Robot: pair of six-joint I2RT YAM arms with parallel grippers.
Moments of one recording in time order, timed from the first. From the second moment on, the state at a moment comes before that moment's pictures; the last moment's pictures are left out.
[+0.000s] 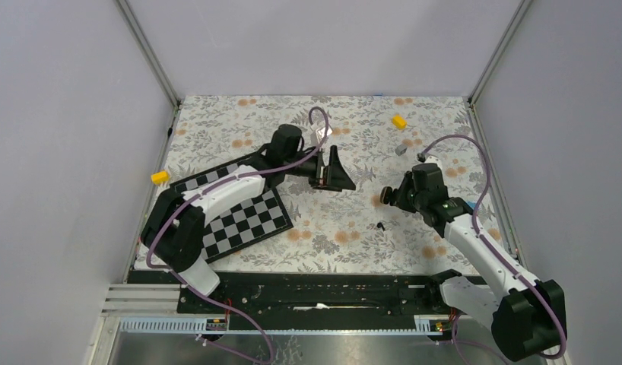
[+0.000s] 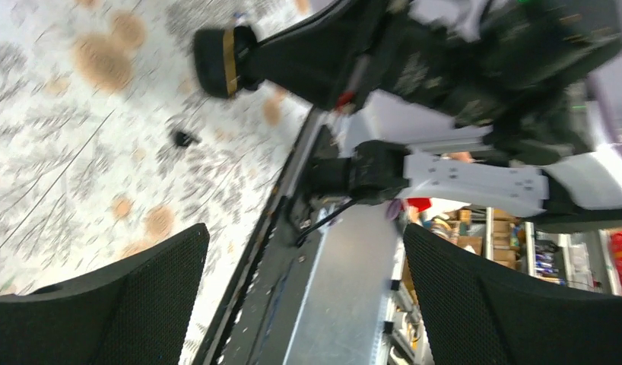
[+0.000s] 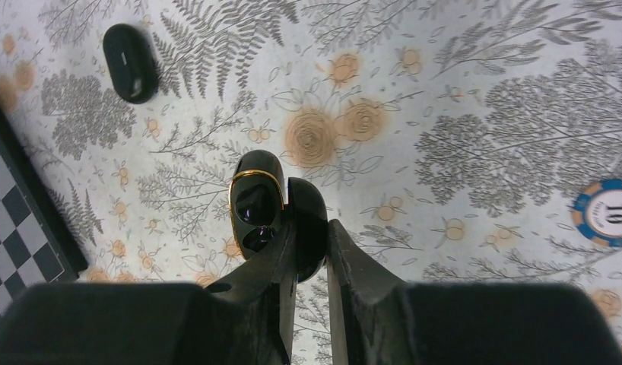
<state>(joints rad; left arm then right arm) -0.60 1.62 1.14 0.08 0.89 -0.79 0.32 1.03 0.65 -0.39 0.06 0.57</state>
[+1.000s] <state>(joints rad) -1.05 1.93 1.34 -0.26 0.21 -0.61 0.18 0.79 0.63 -0.56 0.11 0.58</state>
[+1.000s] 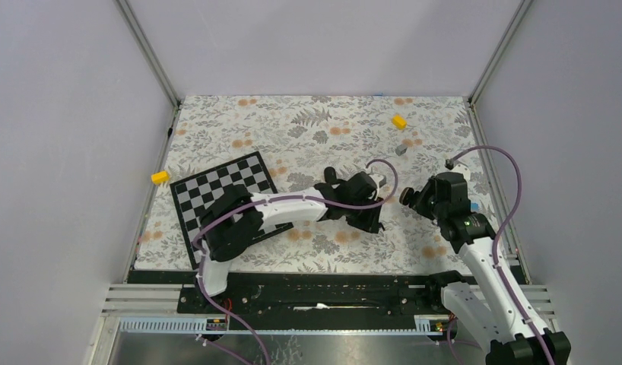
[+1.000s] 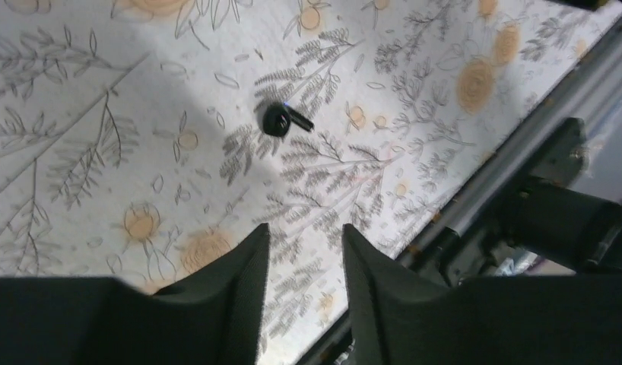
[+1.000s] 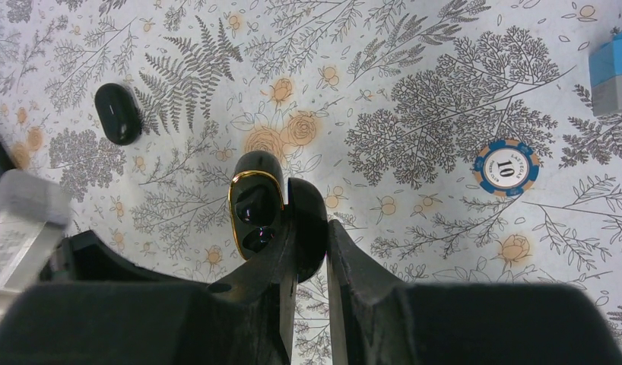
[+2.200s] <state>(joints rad) -1.14 2.18 1.59 -0.32 -0.16 -0.72 0.18 0.66 0.66 -0.70 0.11 0.58</state>
